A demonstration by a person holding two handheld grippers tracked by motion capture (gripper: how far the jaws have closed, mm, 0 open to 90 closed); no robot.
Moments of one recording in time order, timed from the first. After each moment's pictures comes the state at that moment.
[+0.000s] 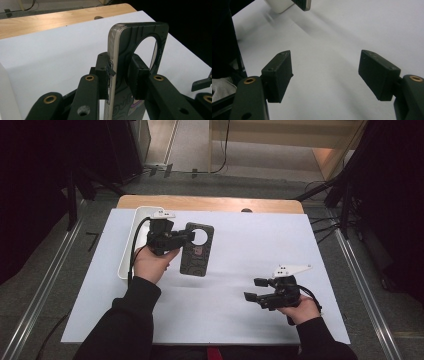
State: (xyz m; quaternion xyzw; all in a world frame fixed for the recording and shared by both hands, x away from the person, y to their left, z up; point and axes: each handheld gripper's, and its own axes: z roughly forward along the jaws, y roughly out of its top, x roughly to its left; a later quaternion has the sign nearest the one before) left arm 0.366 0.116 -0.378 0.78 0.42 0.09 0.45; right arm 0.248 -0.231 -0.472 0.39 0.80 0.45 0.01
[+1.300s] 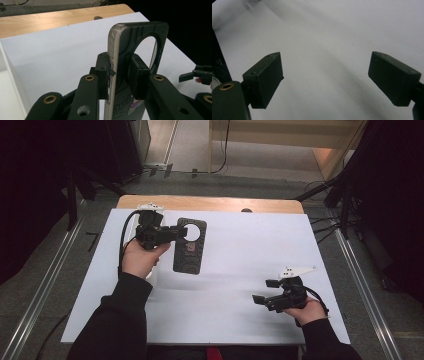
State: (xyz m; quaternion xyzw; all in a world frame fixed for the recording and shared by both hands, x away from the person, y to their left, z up) left arm 0.375 0.140 -0.359 0.78 0.42 0.06 0.45; right arm 0.249 -0.251 -0.485 0.43 0.80 0.42 0.02
